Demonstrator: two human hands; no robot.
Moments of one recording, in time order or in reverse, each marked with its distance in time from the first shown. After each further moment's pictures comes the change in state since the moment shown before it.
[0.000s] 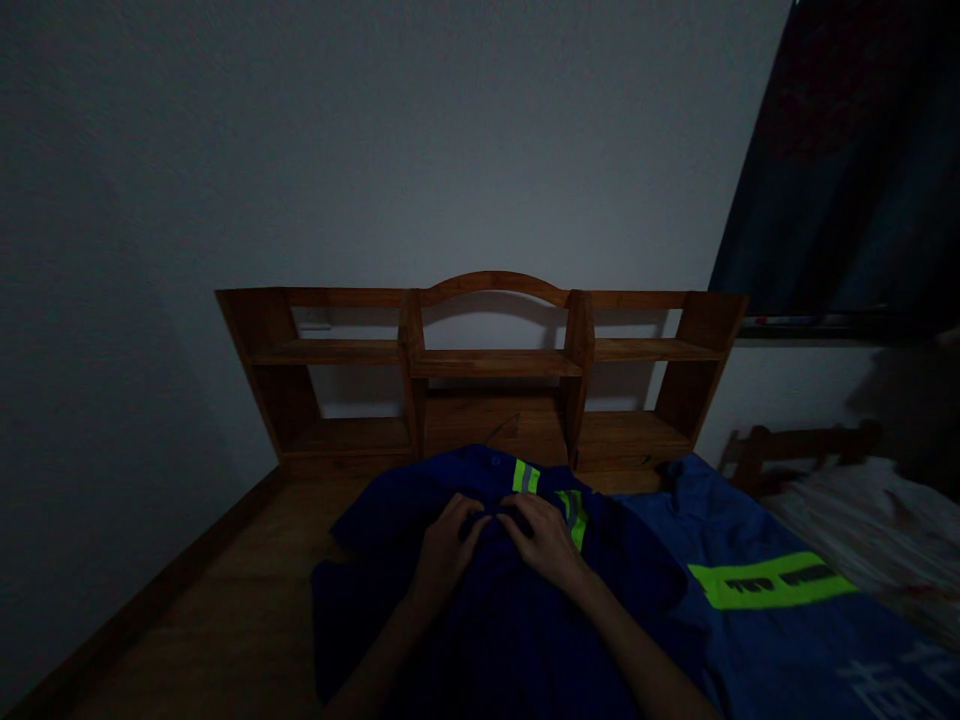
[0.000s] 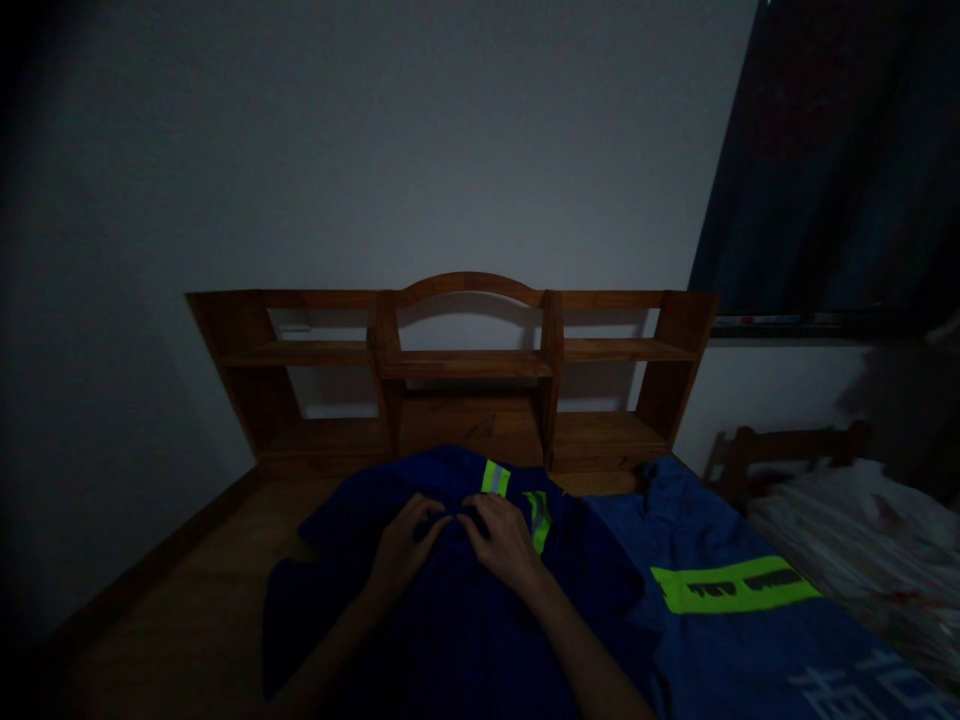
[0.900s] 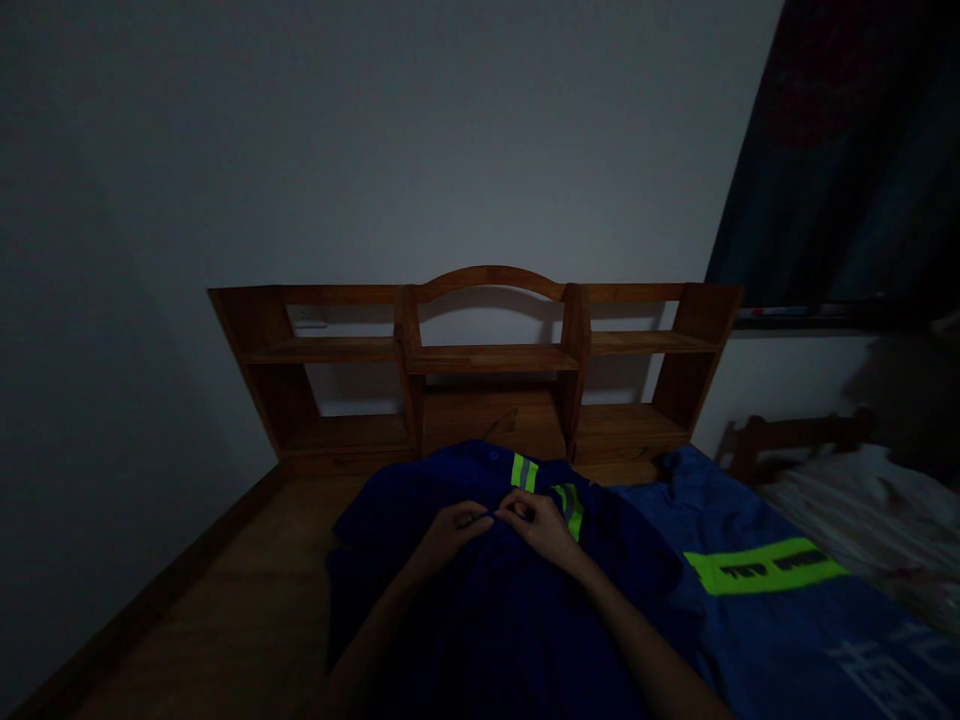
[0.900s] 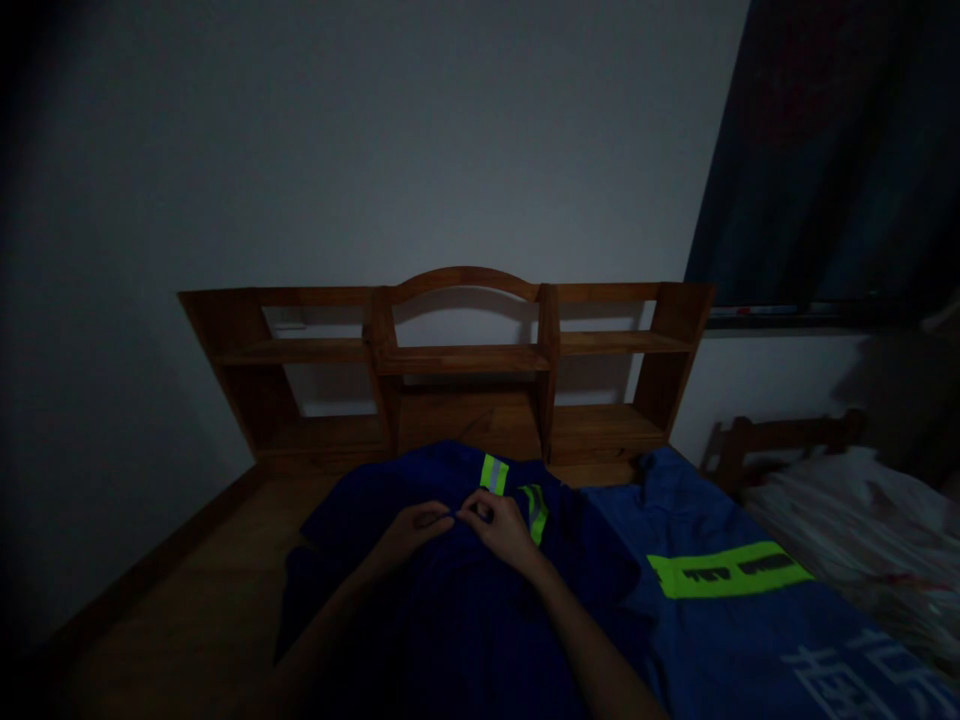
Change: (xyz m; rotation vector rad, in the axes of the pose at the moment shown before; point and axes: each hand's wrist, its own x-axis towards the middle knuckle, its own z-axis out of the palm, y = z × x) left_hand 0.008 -0.012 -0.006 -0.551 -0.382 -0.321; right_hand 0.003 0.017 0.008 0.274 -0.057 0.214
